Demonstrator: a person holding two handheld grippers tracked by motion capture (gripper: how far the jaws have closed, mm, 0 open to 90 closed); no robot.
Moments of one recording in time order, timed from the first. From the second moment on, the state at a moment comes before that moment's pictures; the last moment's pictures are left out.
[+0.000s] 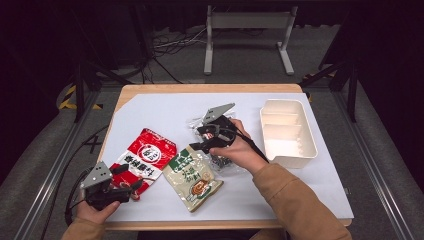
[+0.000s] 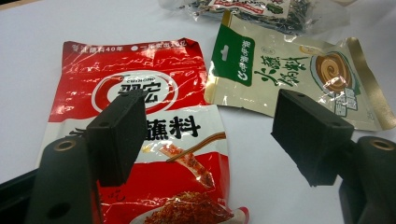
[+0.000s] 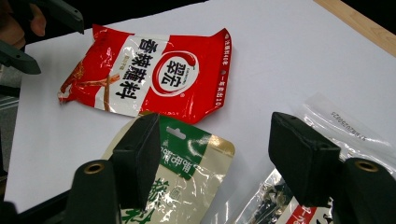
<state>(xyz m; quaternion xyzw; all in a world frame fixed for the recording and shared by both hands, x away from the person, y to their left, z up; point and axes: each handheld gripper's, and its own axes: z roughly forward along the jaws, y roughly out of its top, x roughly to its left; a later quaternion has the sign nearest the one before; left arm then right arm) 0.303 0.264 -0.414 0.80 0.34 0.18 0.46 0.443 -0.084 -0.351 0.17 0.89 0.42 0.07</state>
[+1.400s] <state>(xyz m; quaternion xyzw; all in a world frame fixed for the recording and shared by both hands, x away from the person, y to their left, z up) 0.307 0.259 -0.417 0.81 0.34 0.17 0.45 0.482 -0.044 -0.417 0.18 0.93 0.32 -0.01</state>
